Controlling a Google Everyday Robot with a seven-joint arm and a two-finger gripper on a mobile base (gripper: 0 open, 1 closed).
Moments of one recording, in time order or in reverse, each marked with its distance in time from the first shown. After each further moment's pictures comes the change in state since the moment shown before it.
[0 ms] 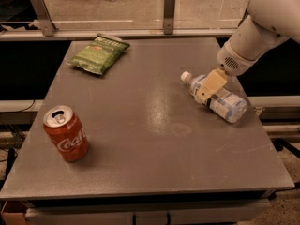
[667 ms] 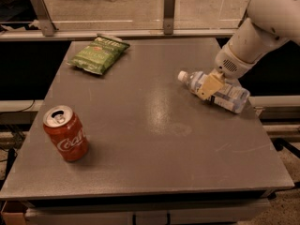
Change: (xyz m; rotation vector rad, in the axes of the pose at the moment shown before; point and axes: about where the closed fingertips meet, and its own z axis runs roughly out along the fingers) arm -0.001 0.017 0.004 -0.056 -0.001 0.021
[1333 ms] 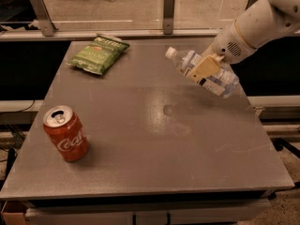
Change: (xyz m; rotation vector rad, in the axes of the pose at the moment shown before) arm -0.053 0.017 -0.039 -0.090 -0.250 -0.146
